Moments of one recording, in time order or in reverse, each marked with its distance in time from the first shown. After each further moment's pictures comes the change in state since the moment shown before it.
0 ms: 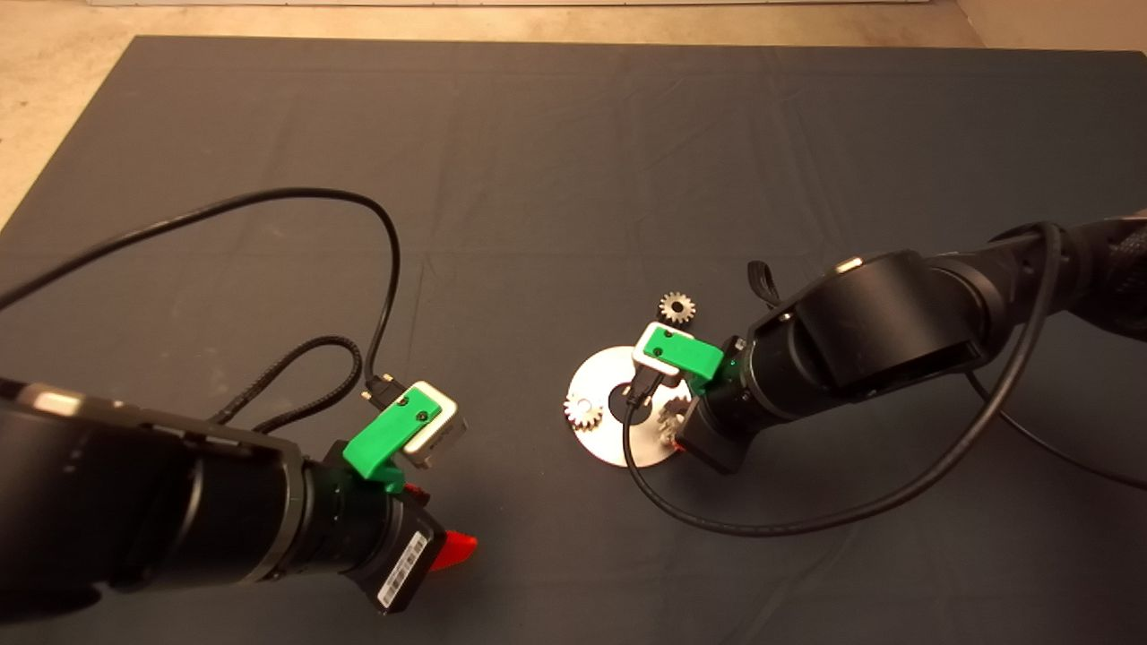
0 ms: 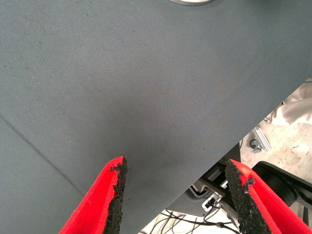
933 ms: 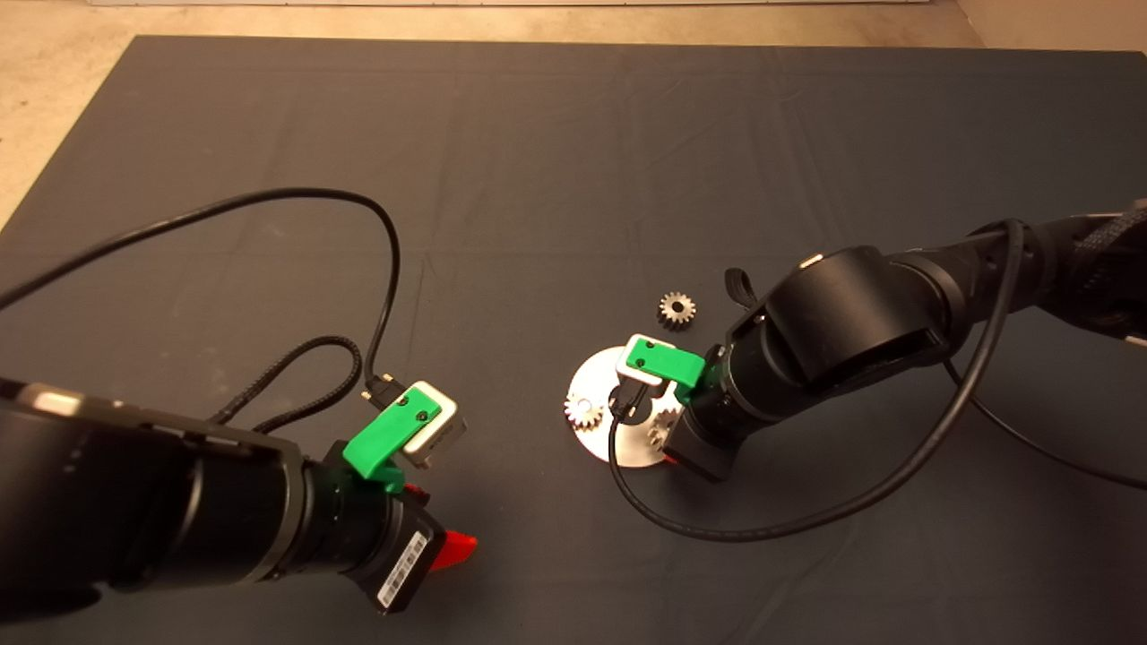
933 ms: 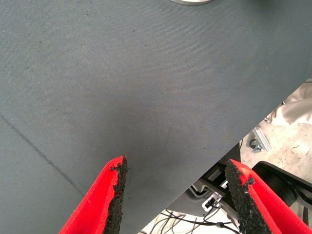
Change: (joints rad) left arm 0.000 0.000 0.000 0.000 0.000 0.000; right arm -0.003 0.029 -0.036 0.076 -0.001 -0.034
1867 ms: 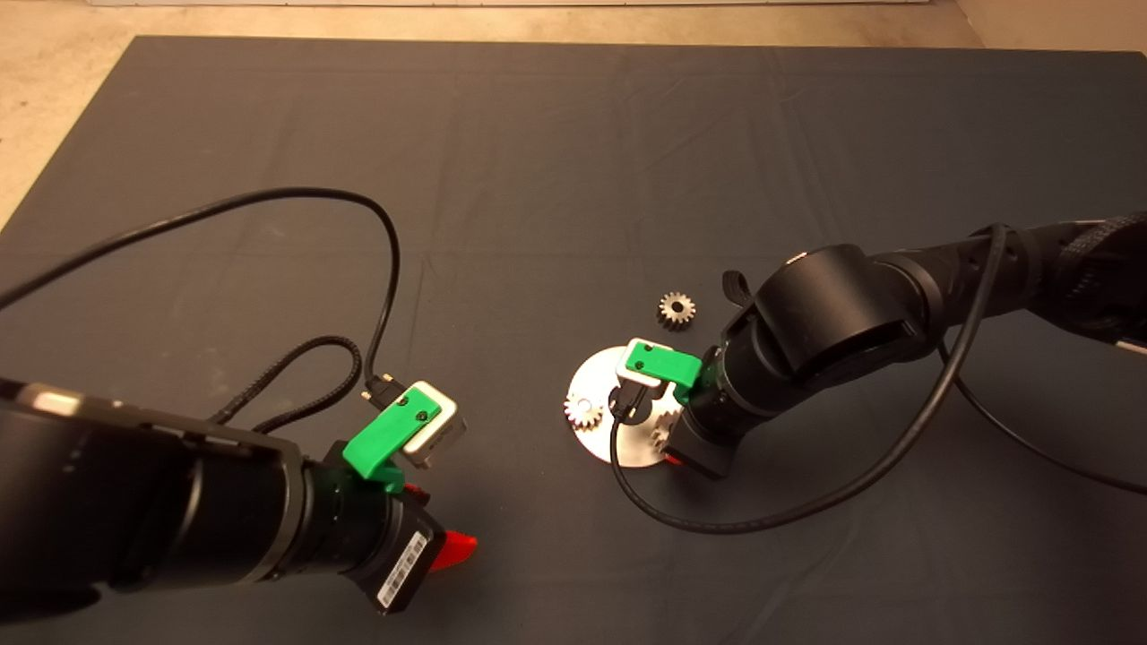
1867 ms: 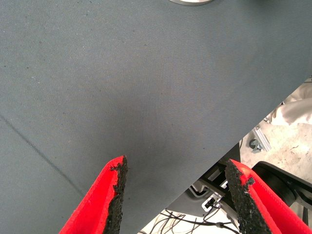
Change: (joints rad) left arm 0.000 -0.001 0.000 0.000 -0.001 0.000; right arm -0.018 0.000 -0.049 0.016 0.004 -0.067
